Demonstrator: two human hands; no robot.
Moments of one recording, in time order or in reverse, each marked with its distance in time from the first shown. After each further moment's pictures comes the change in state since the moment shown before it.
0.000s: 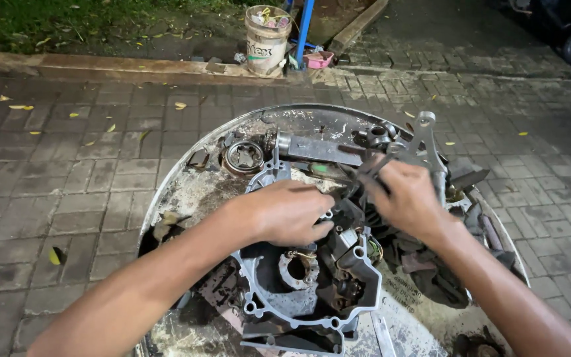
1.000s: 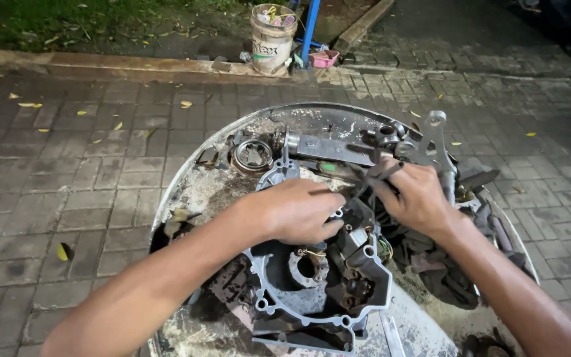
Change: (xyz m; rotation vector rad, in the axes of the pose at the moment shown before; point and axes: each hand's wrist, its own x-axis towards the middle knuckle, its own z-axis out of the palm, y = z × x) left_hand 0.001 -0.003 0.005 0.151 0.078 -0.011; right_hand -0.010 0.020 0.009 0.036 0.057 -0.079
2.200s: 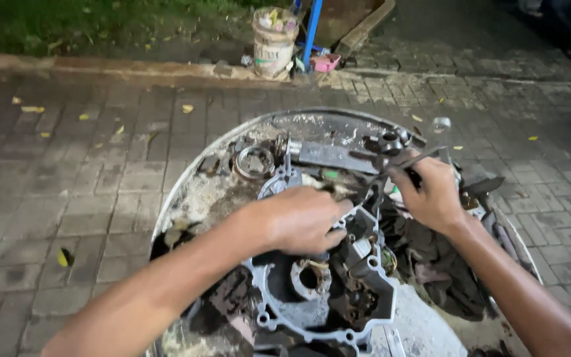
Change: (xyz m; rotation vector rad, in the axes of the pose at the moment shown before) left_hand -0.010 0.013 -0.022 -0.116 -0.122 0.014; right_hand 0.009 0.011 -0.013 0.040 -0.027 0.302
